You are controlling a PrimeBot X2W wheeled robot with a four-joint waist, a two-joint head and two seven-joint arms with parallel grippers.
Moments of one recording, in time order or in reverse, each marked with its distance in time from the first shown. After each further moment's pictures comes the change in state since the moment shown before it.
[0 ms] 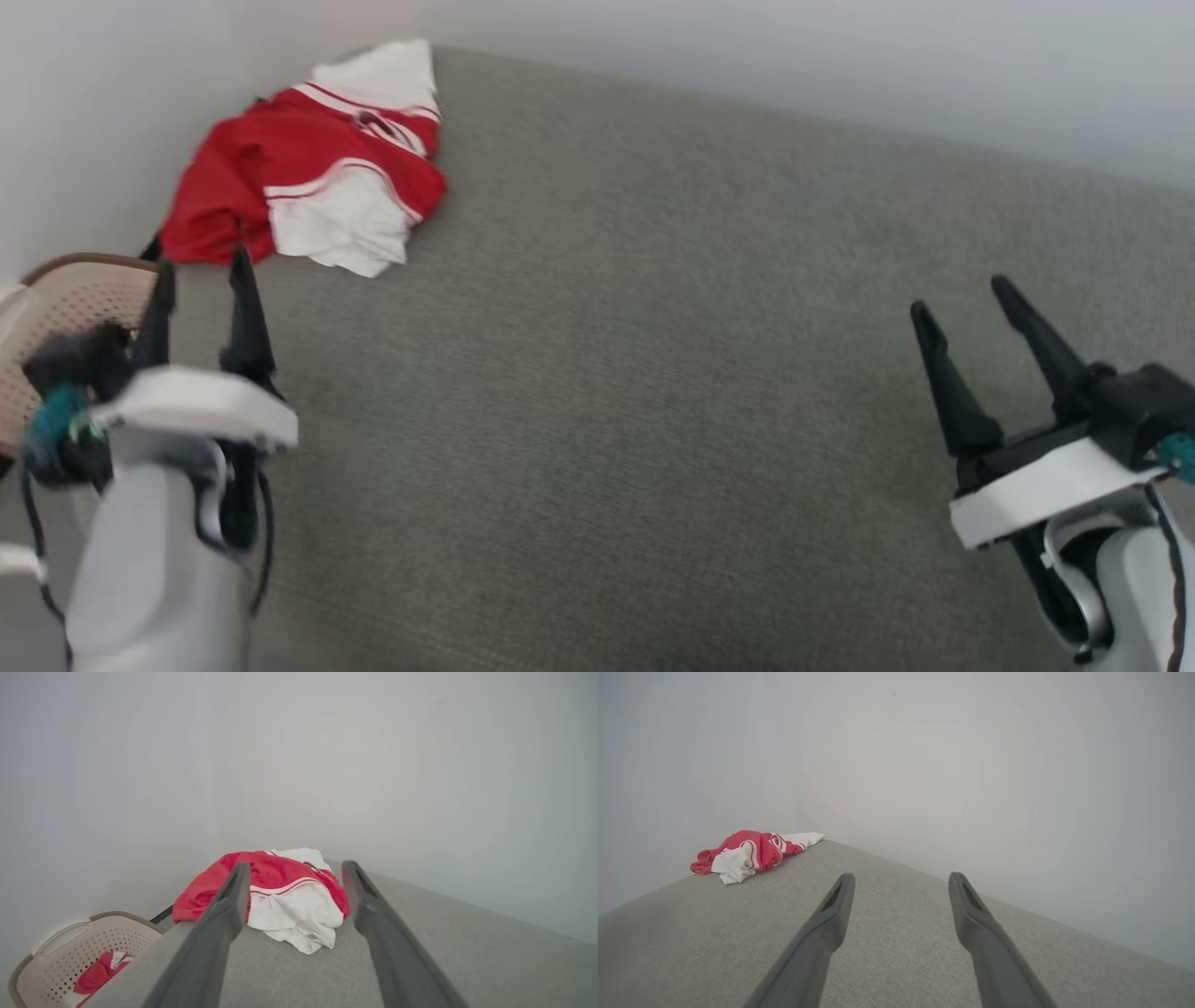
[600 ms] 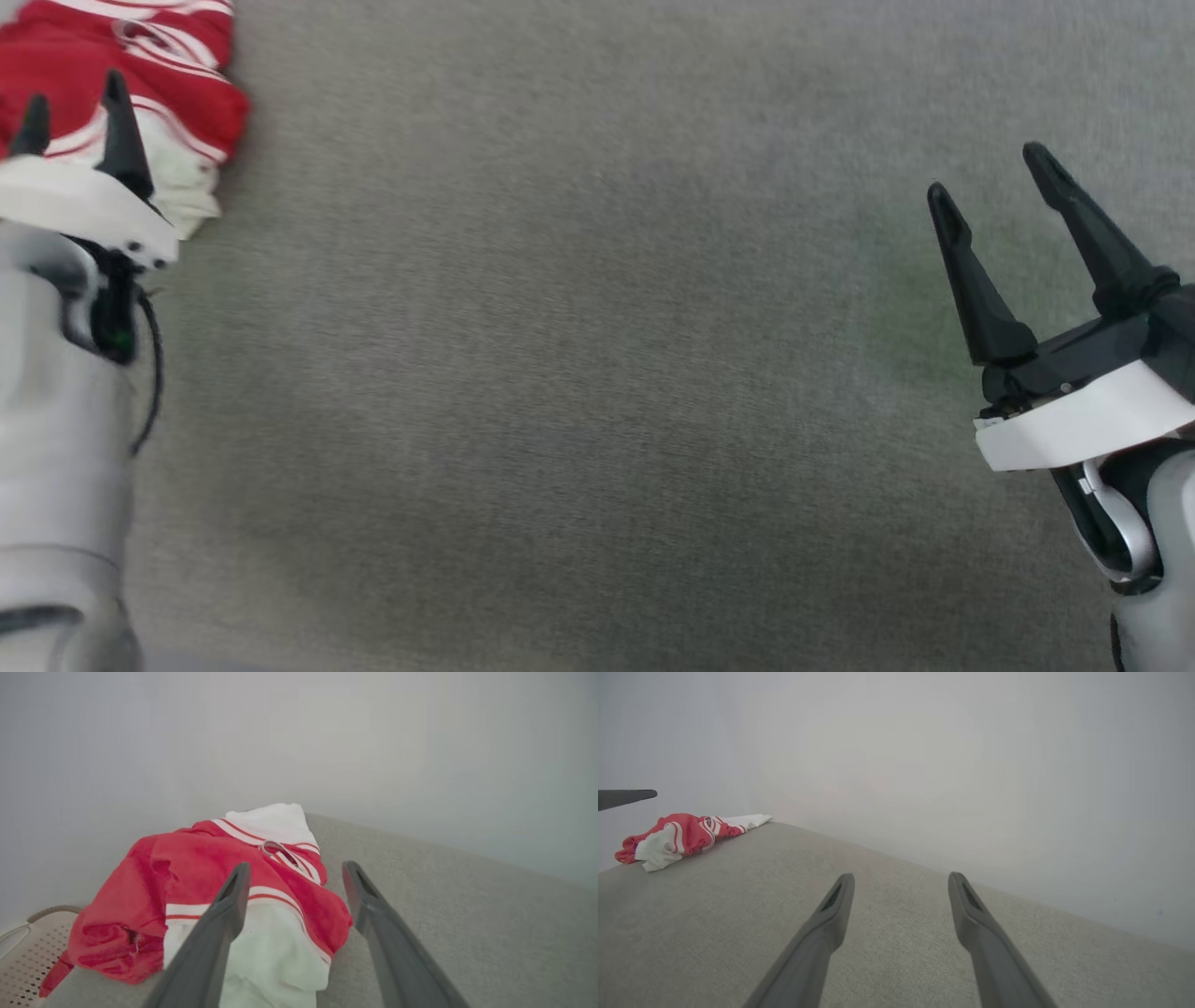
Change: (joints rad) left arm -0.510 0.170 -0.036 0.513 -0.055 -0.012 0.026; right arm -0.138 -0.071 0.029 -0.170 0.000 0.000 0.072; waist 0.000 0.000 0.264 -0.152
